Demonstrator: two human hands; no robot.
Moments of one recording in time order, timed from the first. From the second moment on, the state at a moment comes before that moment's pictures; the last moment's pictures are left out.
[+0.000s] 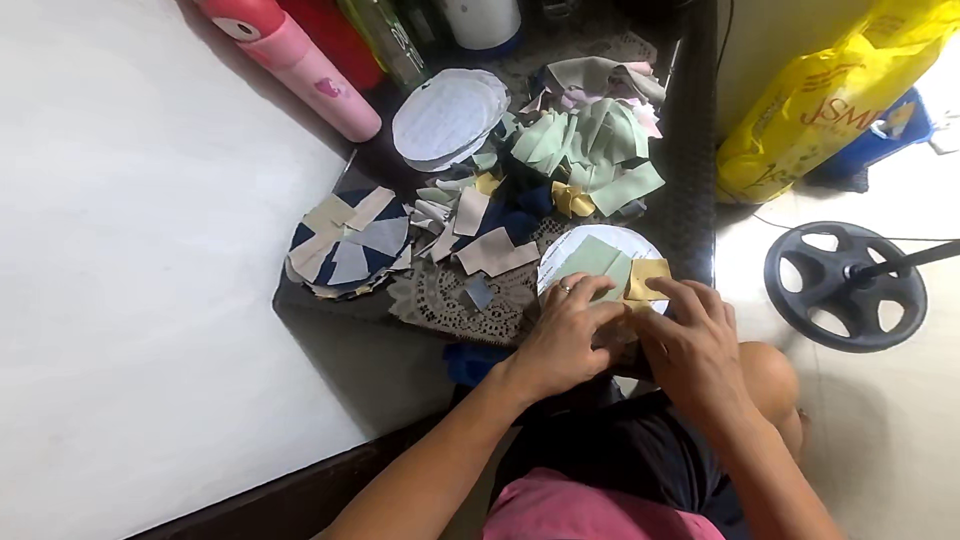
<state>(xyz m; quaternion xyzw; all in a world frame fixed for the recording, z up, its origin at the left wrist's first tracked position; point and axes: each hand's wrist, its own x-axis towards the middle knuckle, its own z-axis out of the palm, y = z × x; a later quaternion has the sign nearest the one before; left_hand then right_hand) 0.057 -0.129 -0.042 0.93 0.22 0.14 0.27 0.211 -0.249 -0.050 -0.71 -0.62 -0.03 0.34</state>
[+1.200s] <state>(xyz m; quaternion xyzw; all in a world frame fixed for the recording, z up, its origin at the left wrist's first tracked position) 0.108 -0.112 0.003 0.93 0.22 -0.03 0.31 0.192 -0.288 -0.085 -0.73 -0.51 -0.08 0.46</state>
